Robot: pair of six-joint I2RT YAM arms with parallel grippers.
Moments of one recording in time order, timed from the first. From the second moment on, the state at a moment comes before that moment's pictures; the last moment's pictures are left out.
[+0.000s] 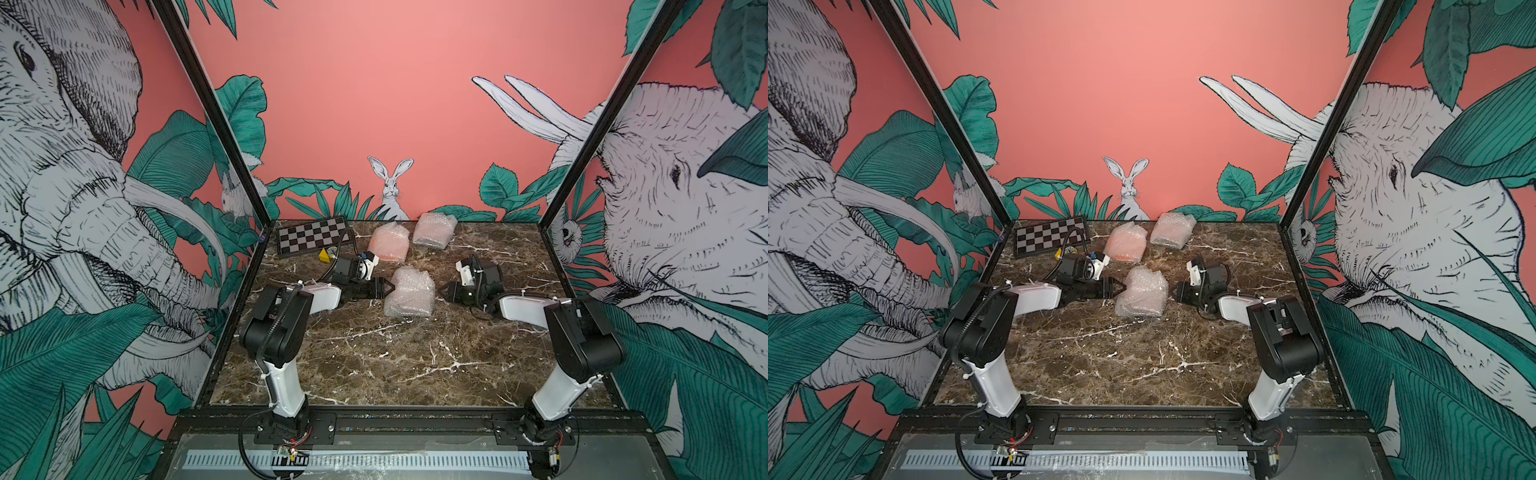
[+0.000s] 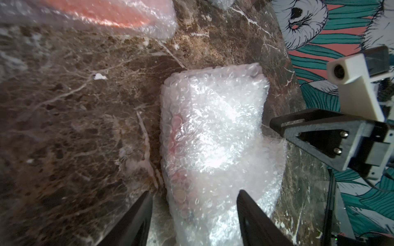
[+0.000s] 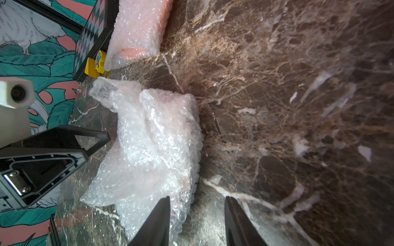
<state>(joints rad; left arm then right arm) -0.37 1.84 0.96 0.13 0.61 -0.37 0.32 1.73 0.83 0.15 -0.46 0.50</state>
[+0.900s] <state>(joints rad) -0.41 1.75 0.82 0.12 0.63 -0.39 0.38 1.87 0.93 0.15 -0.54 0.52</state>
